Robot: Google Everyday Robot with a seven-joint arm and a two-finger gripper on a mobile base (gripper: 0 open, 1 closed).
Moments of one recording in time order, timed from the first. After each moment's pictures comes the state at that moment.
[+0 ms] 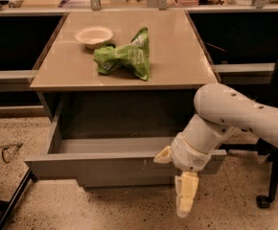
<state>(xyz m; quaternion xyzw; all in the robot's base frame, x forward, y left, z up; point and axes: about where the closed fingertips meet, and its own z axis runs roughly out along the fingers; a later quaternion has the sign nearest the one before) 0.379 -0.083 0.677 -0.73 0.63 0.27 0.08</state>
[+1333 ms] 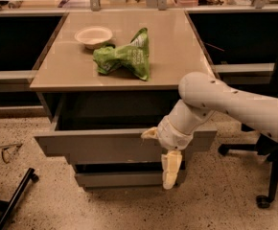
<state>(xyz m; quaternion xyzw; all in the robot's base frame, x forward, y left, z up) 0.455 -0.051 0.666 -0.77 0.58 0.24 0.13</state>
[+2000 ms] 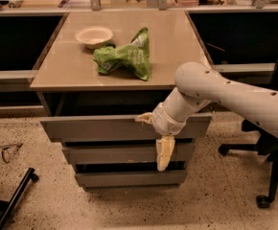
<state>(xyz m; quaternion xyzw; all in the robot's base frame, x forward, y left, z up) 0.512 -0.033 0.673 -0.79 0.55 0.20 0.18</state>
